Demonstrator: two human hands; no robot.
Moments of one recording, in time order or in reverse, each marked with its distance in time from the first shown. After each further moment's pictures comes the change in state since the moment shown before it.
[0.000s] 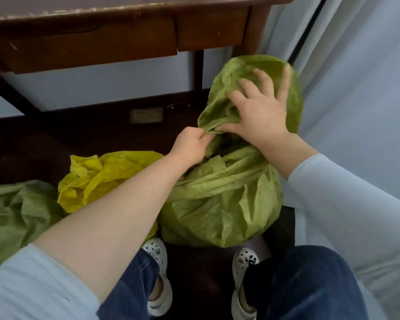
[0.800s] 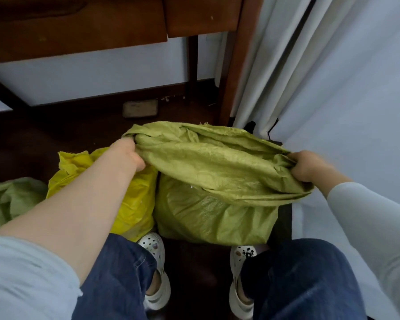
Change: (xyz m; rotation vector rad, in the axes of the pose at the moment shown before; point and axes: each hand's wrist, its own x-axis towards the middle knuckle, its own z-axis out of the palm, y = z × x) left_hand 0.023 -0.087 -0.063 -0.658 0.141 -0.841; right_hand -0.091 0.099 0.101 0.310 -0.799 0.591
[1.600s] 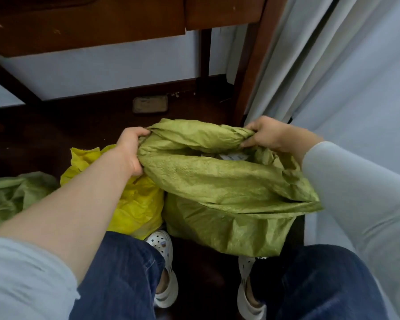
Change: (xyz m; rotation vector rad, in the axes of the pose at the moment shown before) left_hand -0.002 -0.001 -0.008 -0.145 -0.182 0.009; right_hand -0.004 -0.128 -0.037 0.344 -0.174 -0.487
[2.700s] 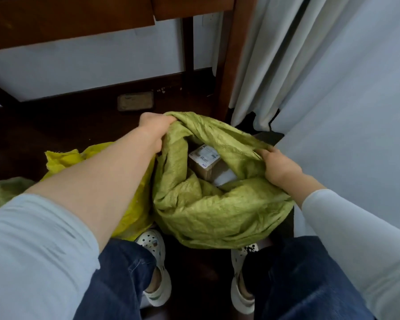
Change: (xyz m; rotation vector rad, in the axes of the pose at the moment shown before) left_hand 0.021 0.003 0.088 0.302 0.149 0.337; right_hand -0.033 0.090 0.045 -0.369 0.095 0.287
